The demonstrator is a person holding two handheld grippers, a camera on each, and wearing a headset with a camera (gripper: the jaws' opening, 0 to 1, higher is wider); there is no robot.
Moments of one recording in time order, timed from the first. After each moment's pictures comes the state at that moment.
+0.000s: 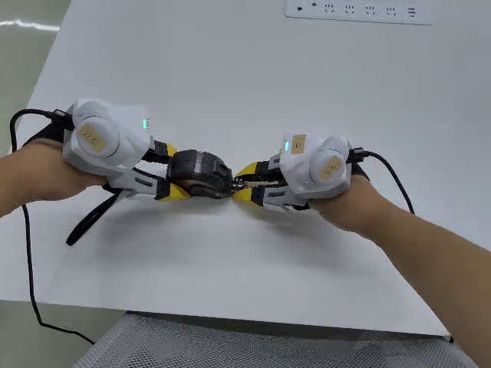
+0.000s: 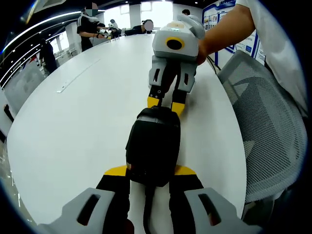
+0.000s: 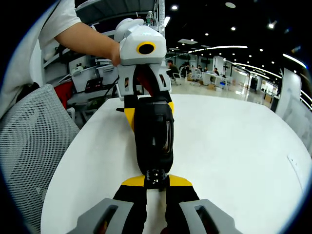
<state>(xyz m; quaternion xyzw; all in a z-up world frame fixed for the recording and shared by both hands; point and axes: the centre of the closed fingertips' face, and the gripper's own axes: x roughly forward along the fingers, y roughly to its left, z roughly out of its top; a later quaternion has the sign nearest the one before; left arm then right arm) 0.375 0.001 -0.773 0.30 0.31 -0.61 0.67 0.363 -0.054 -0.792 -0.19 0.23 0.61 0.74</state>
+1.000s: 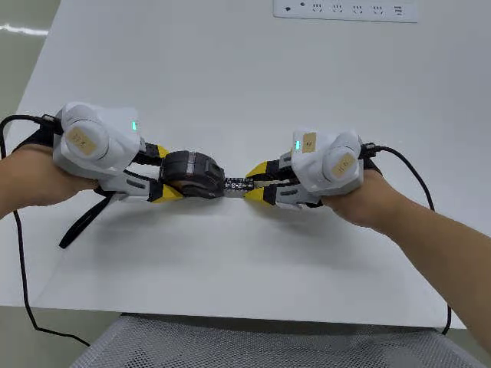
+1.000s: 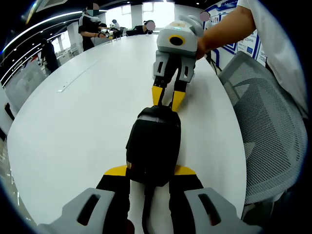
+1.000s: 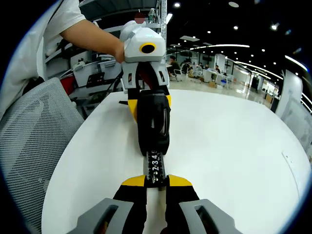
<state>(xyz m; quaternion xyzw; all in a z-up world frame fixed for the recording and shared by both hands) 0.375 0.001 -0.774 0.30 0.31 -0.60 0.67 0.359 -0.090 -0.792 -0.21 0.24 0.60 0.73</state>
